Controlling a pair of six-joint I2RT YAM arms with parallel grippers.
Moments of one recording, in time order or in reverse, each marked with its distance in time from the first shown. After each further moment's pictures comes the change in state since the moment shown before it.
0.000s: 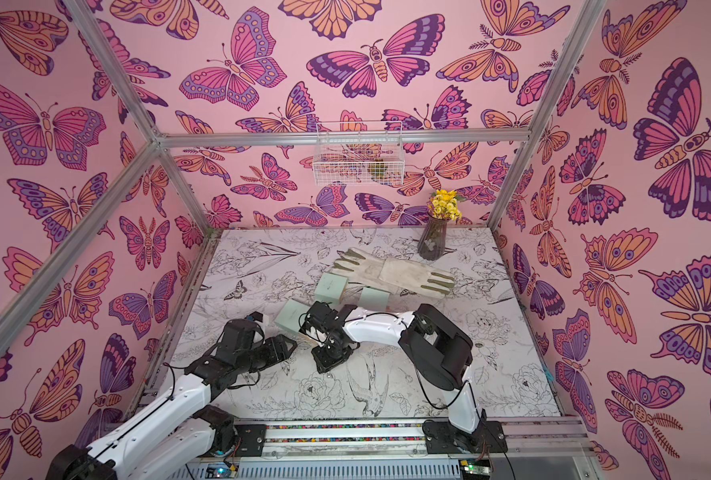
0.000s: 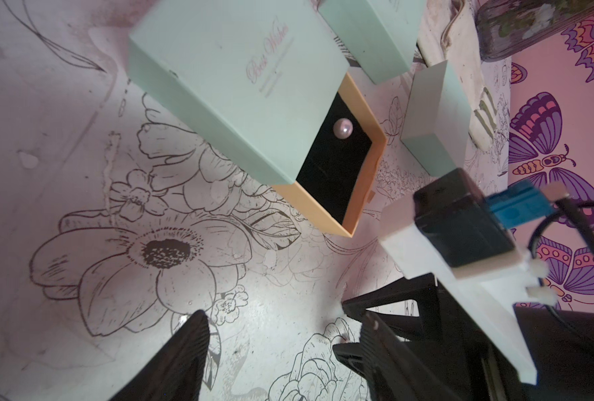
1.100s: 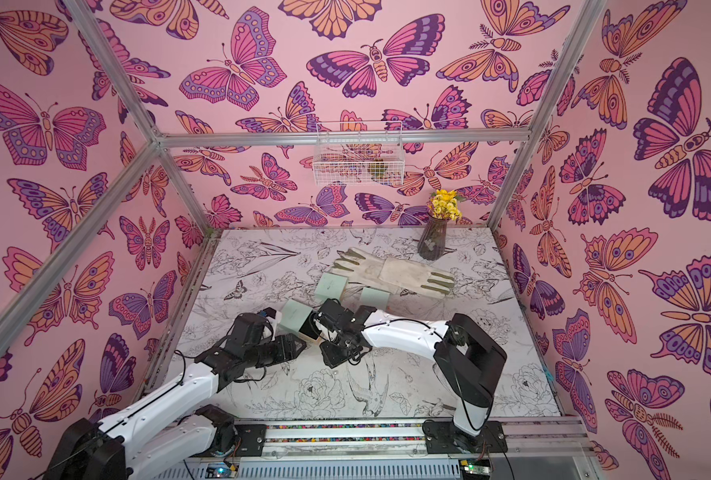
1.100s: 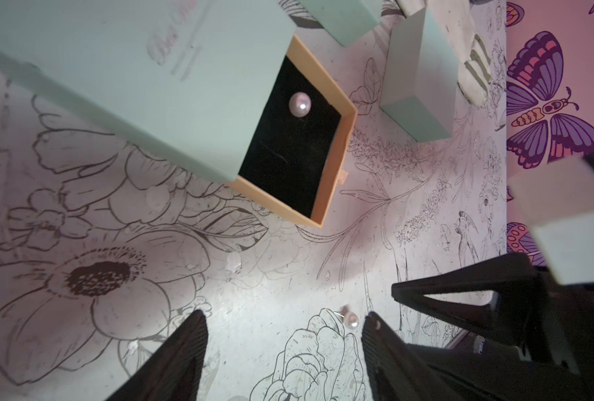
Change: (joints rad) left arm -0.065 0.130 0.058 0.054 0.048 0.077; right arm 0.001 -0.229 -0.156 0.054 0.116 0.107
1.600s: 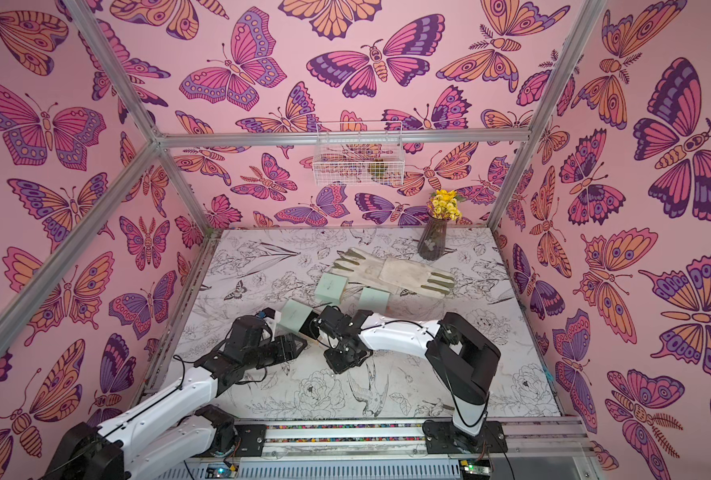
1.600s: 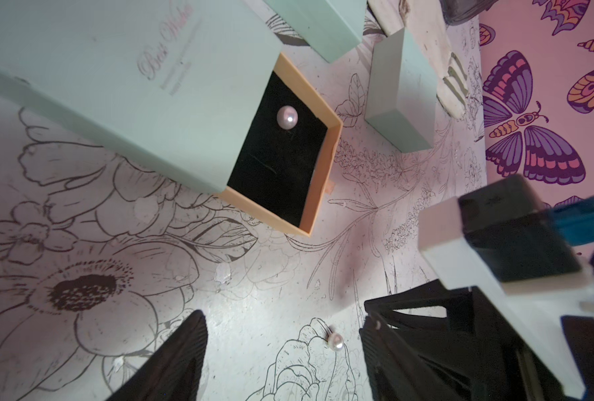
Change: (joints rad) left arm 0.002 -0.050 -0.048 0.070 0.000 -0.036; right arm 0.010 0.056 0.004 -0.057 0.039 -0.072
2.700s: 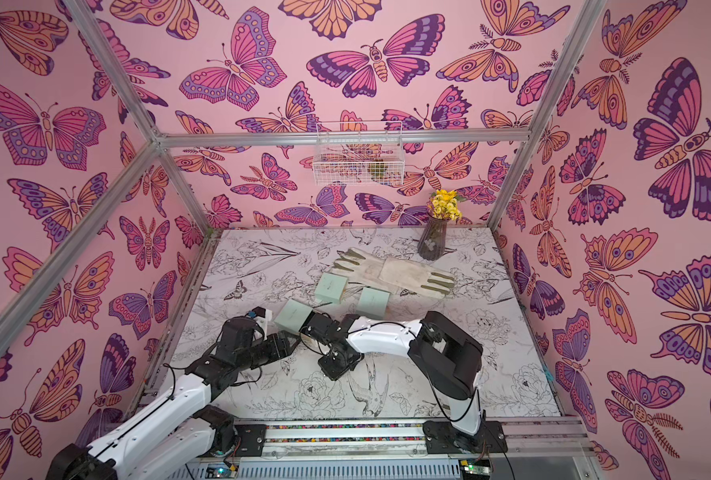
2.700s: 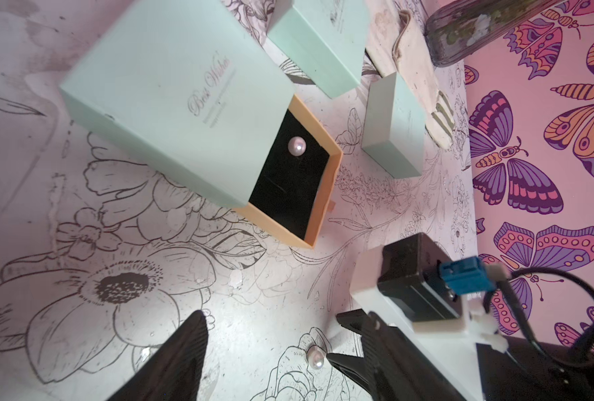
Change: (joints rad) left arm 0.064 -0.084 -0.011 -0.032 -0.007 -0.018; right arm 0.054 0.094 0.064 -0.021 0.018 -0.081
